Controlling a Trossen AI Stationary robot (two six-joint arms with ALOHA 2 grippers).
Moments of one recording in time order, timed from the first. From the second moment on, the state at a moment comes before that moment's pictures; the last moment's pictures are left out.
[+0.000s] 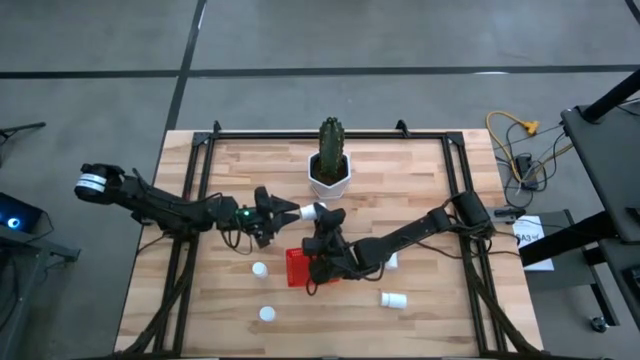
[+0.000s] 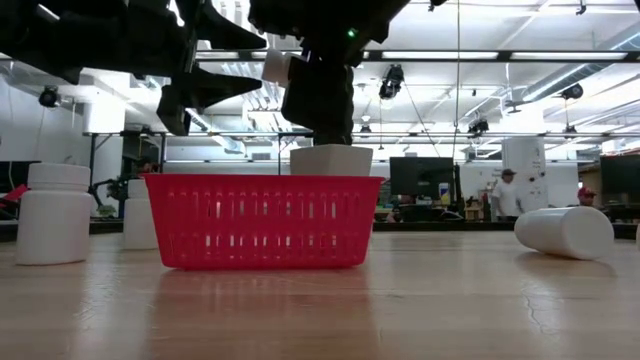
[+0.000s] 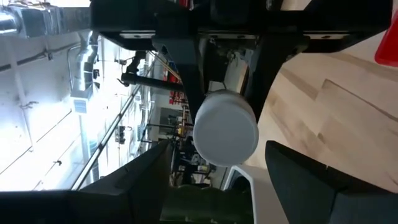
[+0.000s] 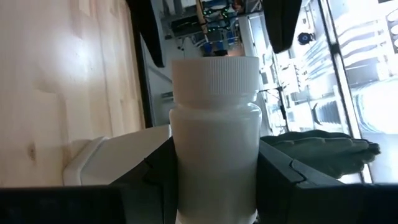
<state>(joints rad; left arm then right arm) -0.14 1.16 0.37 0.81 -0.29 1.37 0.34 2.09 1.51 -0.09 1.39 -0.61</state>
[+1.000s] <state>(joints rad) -0.14 1.31 0.45 0.81 -0.29 1.37 0.34 2.10 1.51 -0.01 1.33 -0.65</state>
